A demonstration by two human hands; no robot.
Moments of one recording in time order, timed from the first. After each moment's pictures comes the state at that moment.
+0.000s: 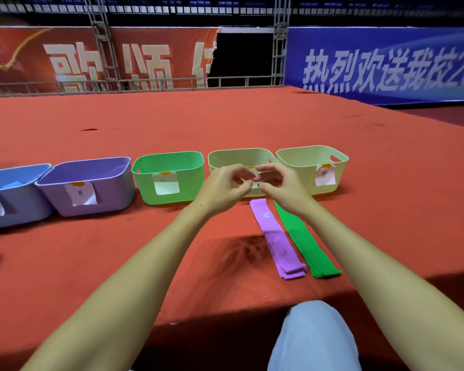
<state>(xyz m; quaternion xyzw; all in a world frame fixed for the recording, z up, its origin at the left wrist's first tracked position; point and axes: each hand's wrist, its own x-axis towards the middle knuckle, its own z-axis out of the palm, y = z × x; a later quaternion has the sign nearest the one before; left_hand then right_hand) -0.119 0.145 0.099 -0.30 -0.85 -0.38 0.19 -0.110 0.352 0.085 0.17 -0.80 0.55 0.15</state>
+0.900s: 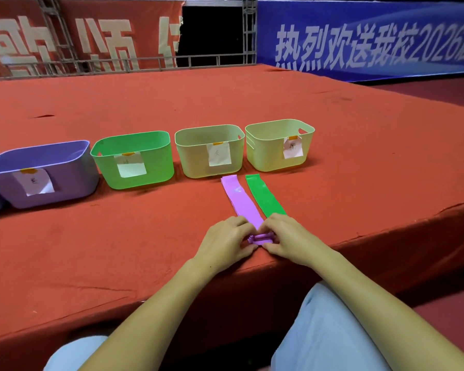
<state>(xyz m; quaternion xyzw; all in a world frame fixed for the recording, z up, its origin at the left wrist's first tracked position) -0.031 0.201 -0.045 -0.40 -0.88 -0.18 0.17 0.005 0.422 -0.027 0.18 -0.96 0.20 0.04</state>
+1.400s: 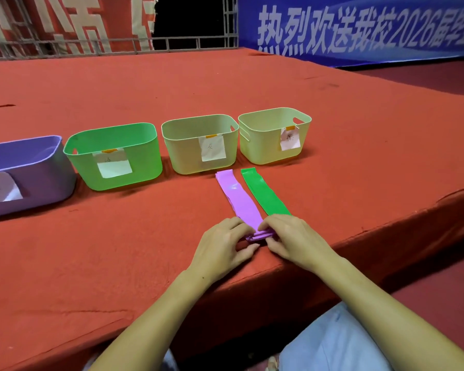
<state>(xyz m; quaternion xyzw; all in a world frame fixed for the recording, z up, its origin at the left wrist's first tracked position) -0.045 0.184 -0.063 -0.40 -0.86 -0.28 0.16 0.008 0.407 -0.027 0.16 -0.96 0.17 0.13</state>
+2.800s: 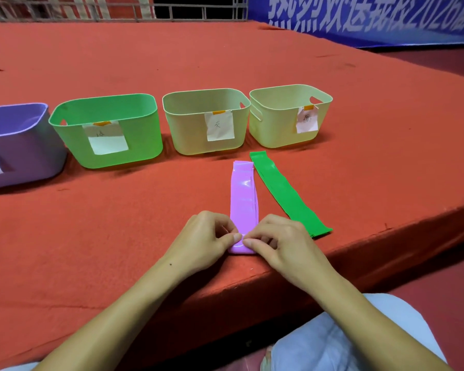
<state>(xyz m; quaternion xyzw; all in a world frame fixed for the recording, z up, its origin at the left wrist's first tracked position) -0.056 0.139 -0.048 -0.25 -0.88 -0.40 -0.06 0.016 0.353 -0.046 0.14 -0.92 0.34 0.15</state>
